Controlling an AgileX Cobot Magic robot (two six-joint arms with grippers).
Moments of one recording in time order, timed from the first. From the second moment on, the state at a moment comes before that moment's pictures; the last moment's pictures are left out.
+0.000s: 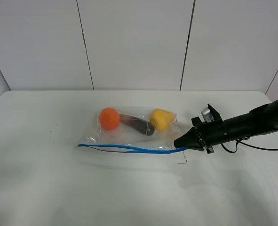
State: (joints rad) left arm -0.04 -0.01 -0.50 0.10 1.05 -0.02; right arm -0.07 2.12 -0.97 1.37 1.11 -1.17
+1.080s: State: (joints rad) left arm -0.04 -0.01 -0.50 0.10 1.05 -0.02; right arm -0.07 1.96 -0.97 1.36 1.20 -1.01
